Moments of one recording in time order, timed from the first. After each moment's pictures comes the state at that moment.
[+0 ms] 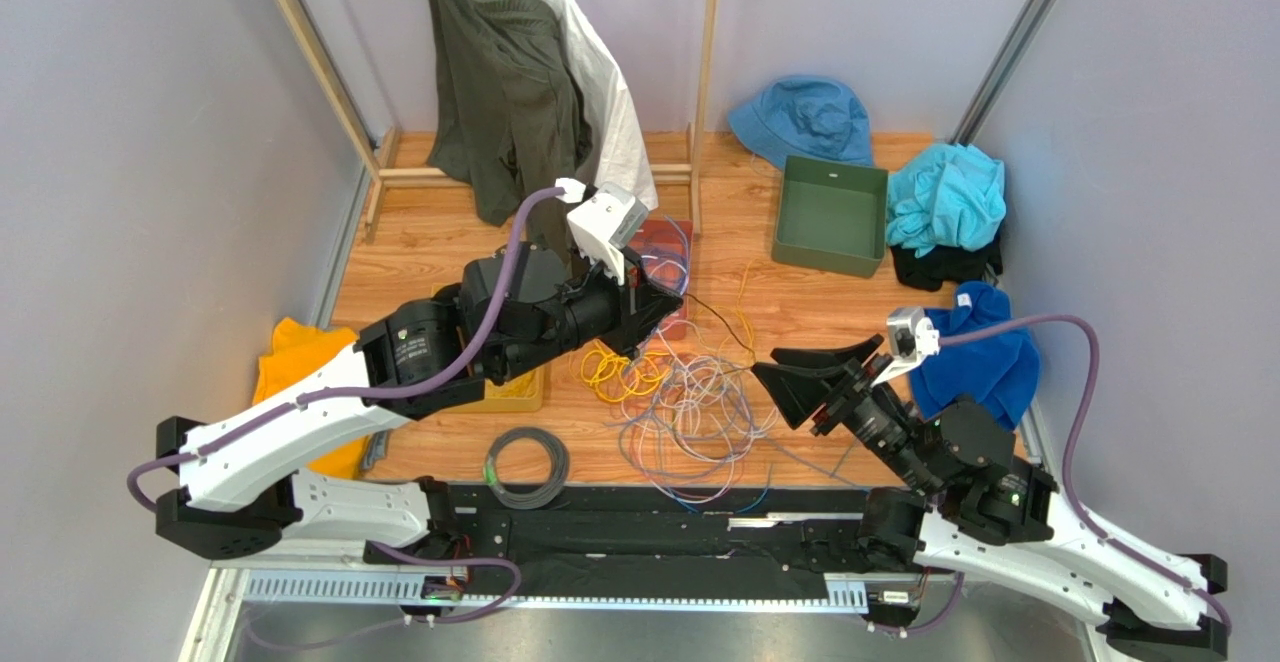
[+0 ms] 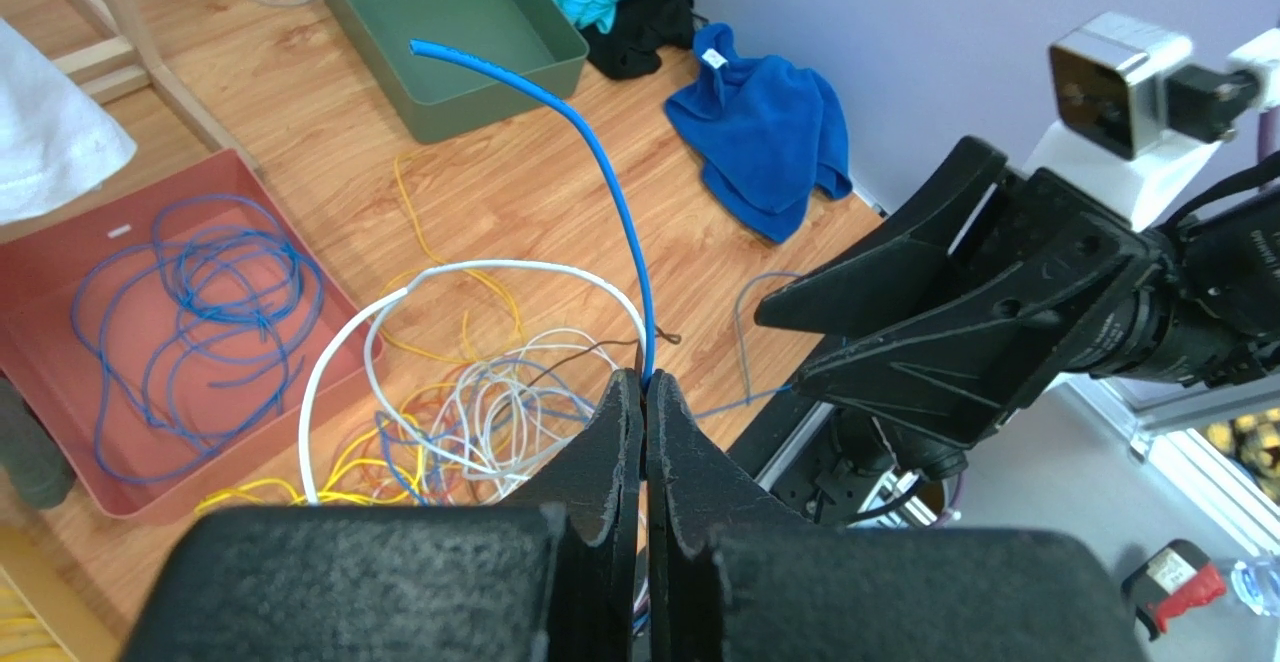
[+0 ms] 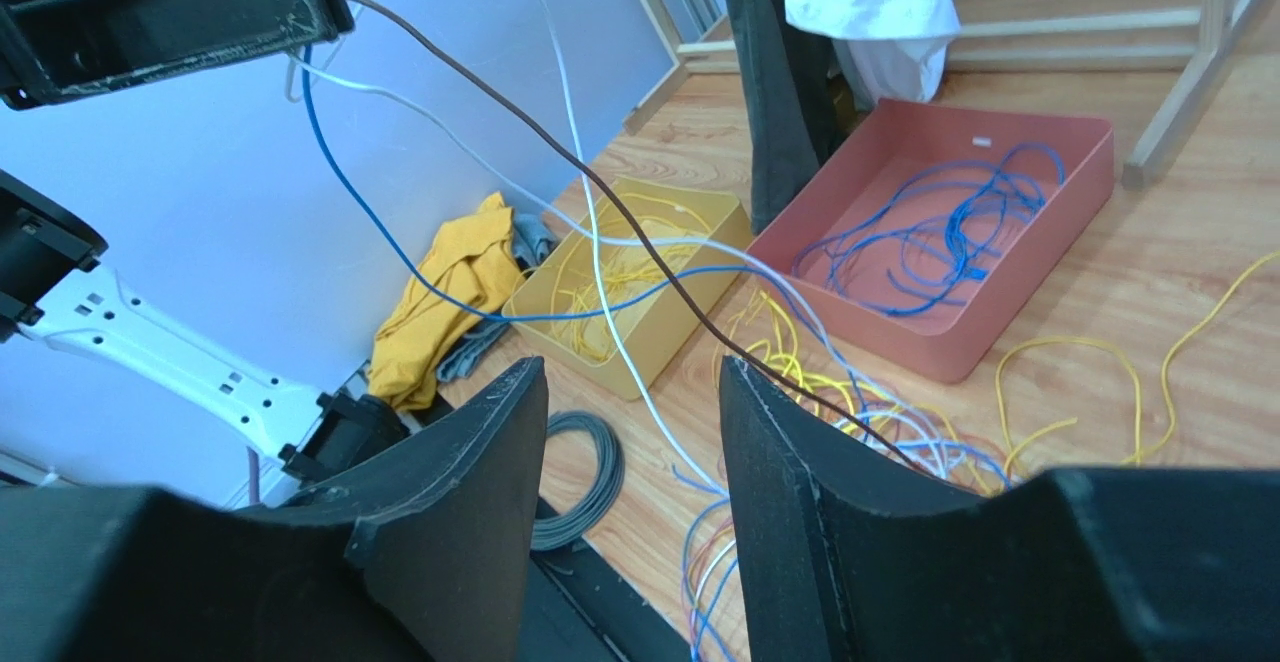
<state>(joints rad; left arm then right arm) -1.21 1.15 1.48 -0.56 -0.27 -0.38 1.16 0.24 0.56 -0.21 0.40 0.48</state>
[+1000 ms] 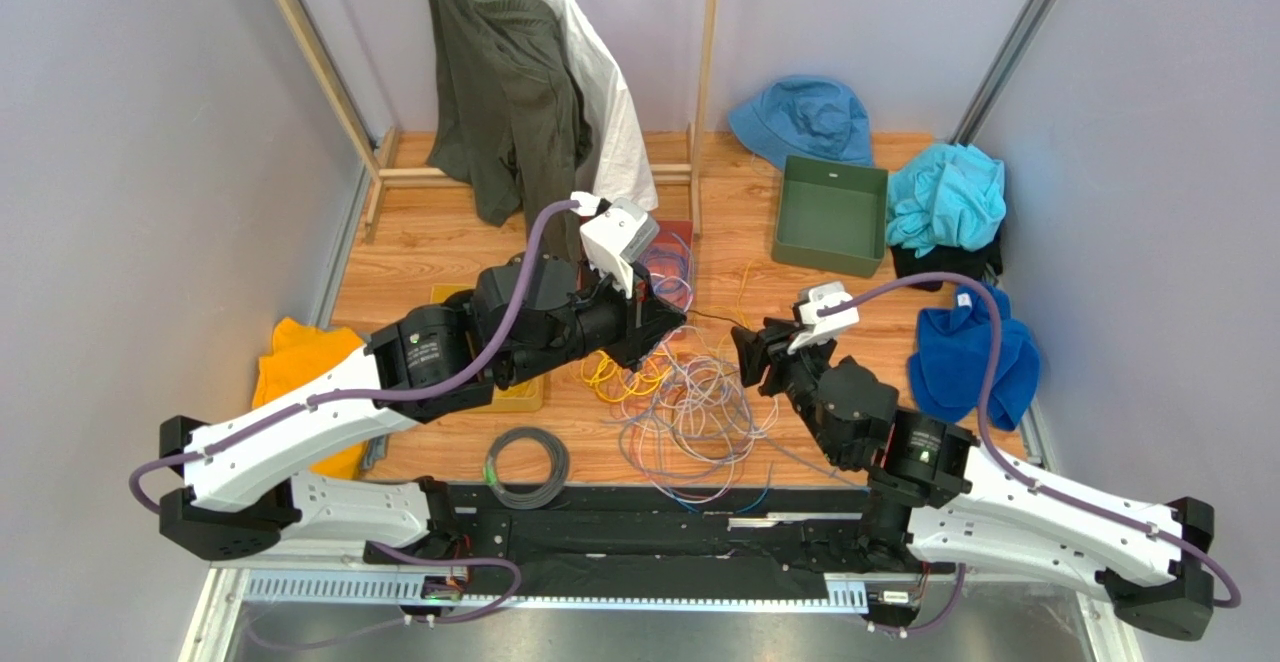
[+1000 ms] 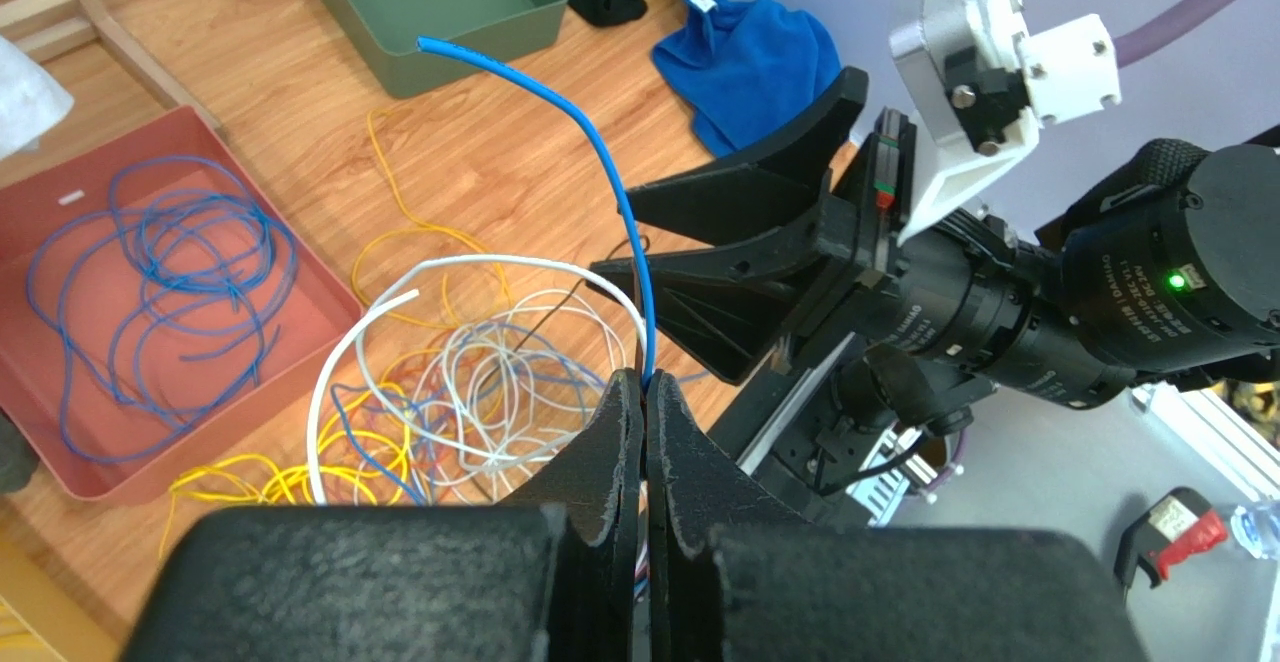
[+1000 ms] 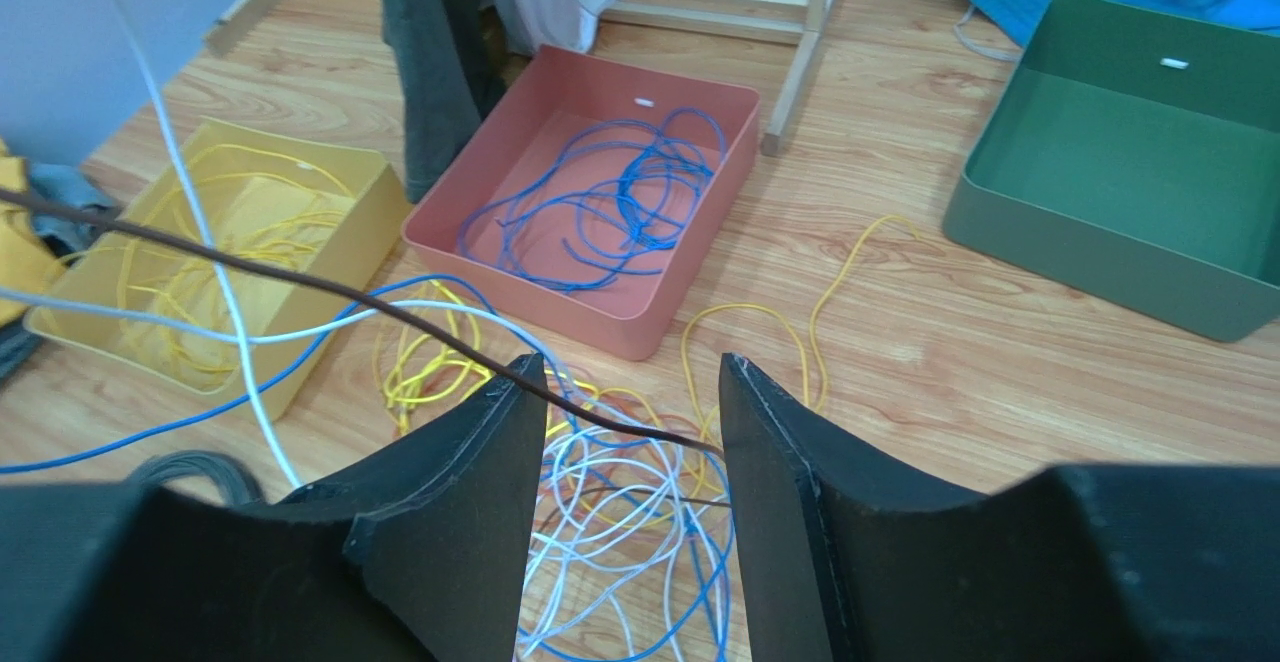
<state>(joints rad) -1.21 1.14 1.43 -0.56 -0.23 -0.38 1.16 0.66 0.64 -0.14 0.75 0.25</state>
